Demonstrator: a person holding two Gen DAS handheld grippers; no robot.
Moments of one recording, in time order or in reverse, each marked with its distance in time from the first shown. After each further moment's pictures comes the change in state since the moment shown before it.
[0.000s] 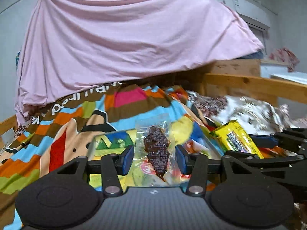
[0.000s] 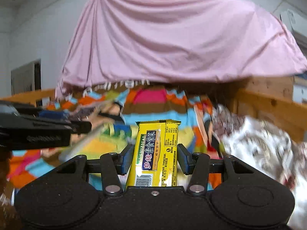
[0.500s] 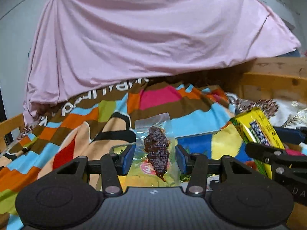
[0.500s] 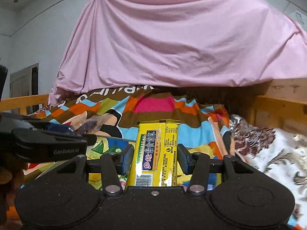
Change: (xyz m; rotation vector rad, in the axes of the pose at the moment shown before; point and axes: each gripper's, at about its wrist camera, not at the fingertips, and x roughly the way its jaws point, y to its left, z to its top) left arm 0.118 0.047 0.004 -0.035 0.001 0.133; right arm 0.124 0.006 0.000 0.007 -0.035 0.019
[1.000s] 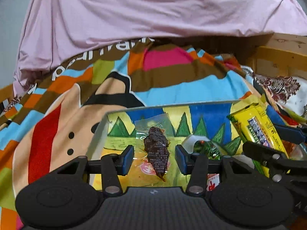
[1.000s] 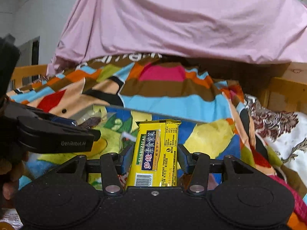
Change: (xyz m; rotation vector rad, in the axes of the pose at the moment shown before) left arm 0.070 0.013 -0.031 -0.046 0.175 -0.010; right arm 0.056 0.017 -0.031 -0.067 0.156 0.007
